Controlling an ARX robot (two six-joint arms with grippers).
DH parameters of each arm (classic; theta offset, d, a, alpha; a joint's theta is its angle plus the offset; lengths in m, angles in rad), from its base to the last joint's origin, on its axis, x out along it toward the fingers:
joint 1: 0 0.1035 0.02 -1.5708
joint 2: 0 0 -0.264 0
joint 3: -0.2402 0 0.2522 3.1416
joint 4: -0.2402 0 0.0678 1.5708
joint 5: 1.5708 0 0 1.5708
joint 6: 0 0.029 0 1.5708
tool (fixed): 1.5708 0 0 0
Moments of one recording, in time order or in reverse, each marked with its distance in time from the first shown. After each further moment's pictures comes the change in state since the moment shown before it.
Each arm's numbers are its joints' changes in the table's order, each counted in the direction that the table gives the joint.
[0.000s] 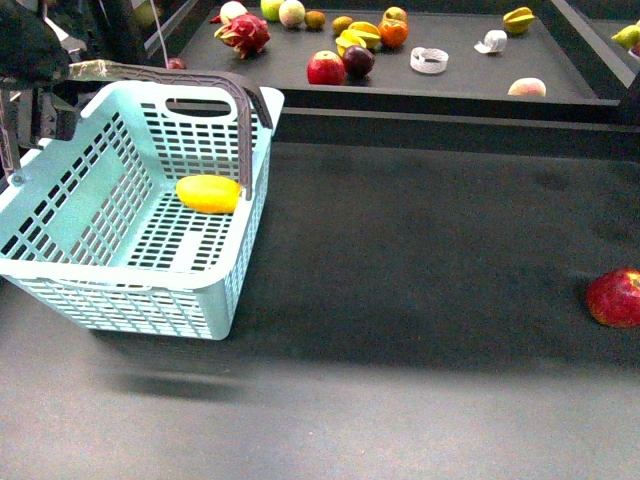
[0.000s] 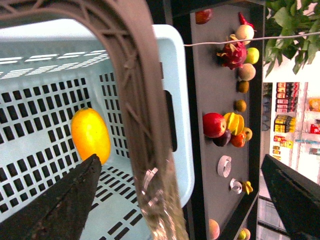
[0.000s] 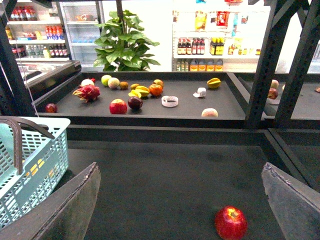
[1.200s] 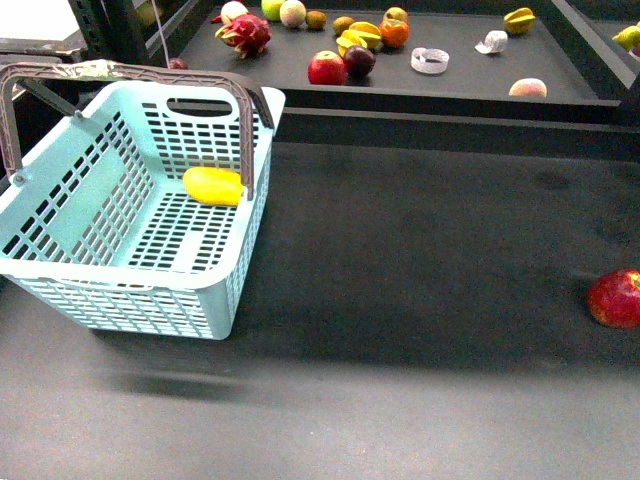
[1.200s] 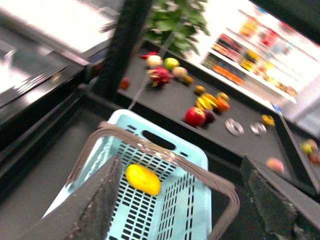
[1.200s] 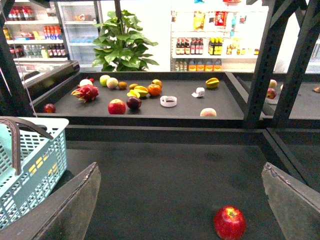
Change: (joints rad) left arm 0.128 -0.888 0.956 0.590 0.327 1.100; right arm 0.000 0.000 0.000 0.000 -0.001 0.000
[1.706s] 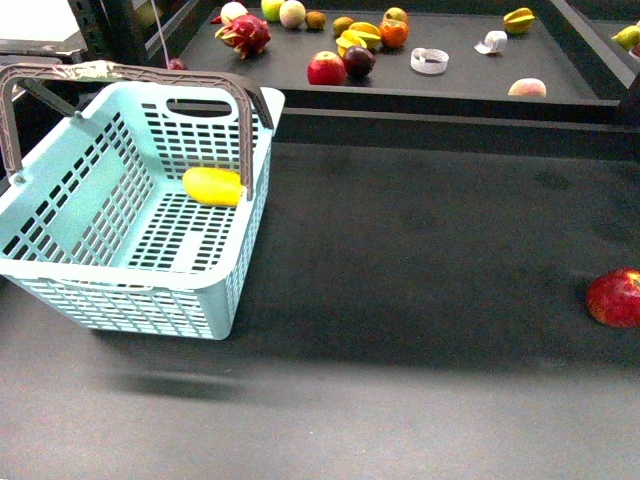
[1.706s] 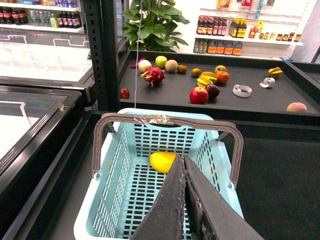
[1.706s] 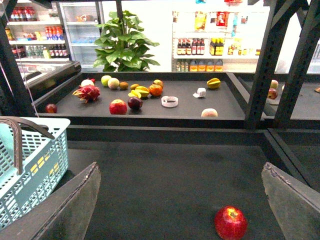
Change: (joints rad) left arm -0.103 -0.331 0.298 -0.026 -0.094 0.227; right arm 0.000 0.000 0.000 0.000 0.001 0.000
